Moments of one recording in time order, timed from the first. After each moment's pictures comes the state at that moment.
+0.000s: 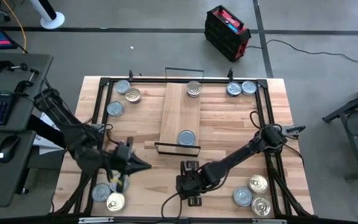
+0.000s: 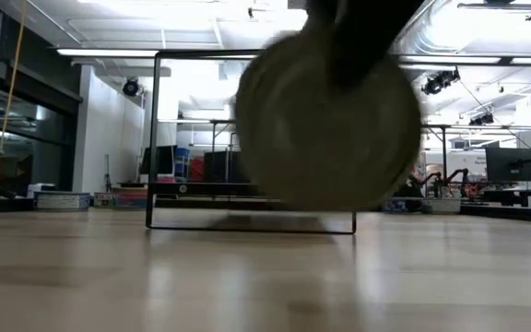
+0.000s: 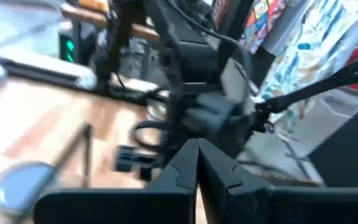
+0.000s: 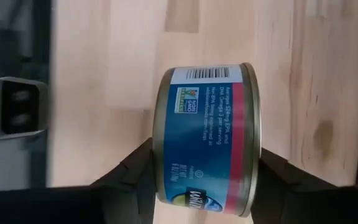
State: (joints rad) left arm -0.77 1.19 1.11 -0.18 -0.69 -0.44; right arm 0.53 2.13 1.84 -0.93 0.10 0.48
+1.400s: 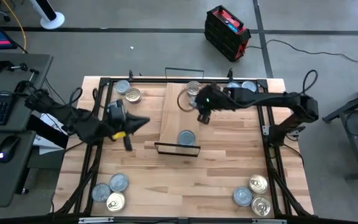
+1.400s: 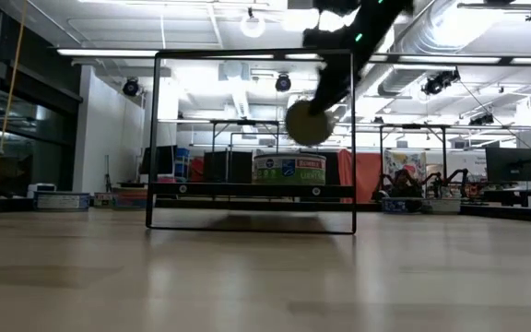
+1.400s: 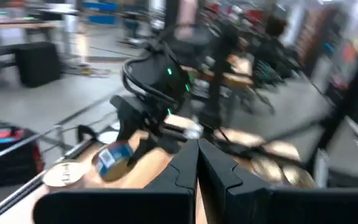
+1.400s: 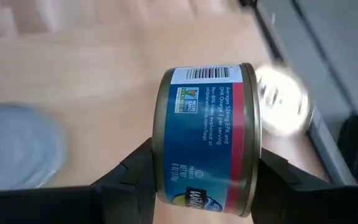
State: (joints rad) left arm -0.46 1.03 1.11 -0.22 -0.81 -0.25; right arm -0.22 1.56 1.28 -0.63 0.23 -0.06
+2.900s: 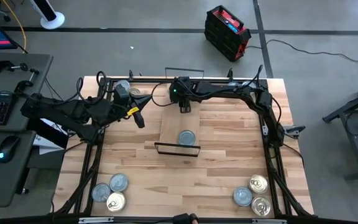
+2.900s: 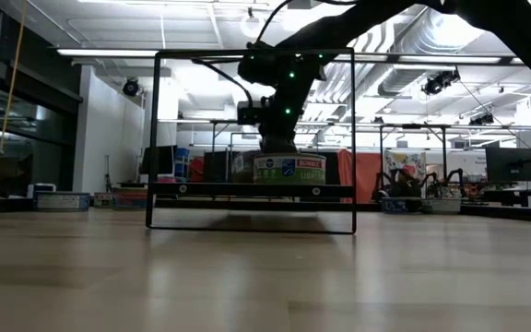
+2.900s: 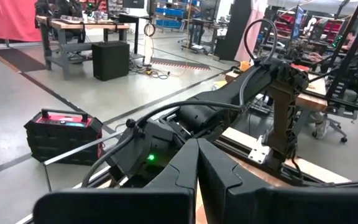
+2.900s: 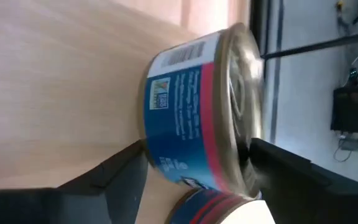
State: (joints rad) left arm -0.22 1.03 1.11 -0.24 -0.81 -0.27; right arm -0.33 2.13 1.72 -0.61 0.33 -0.58
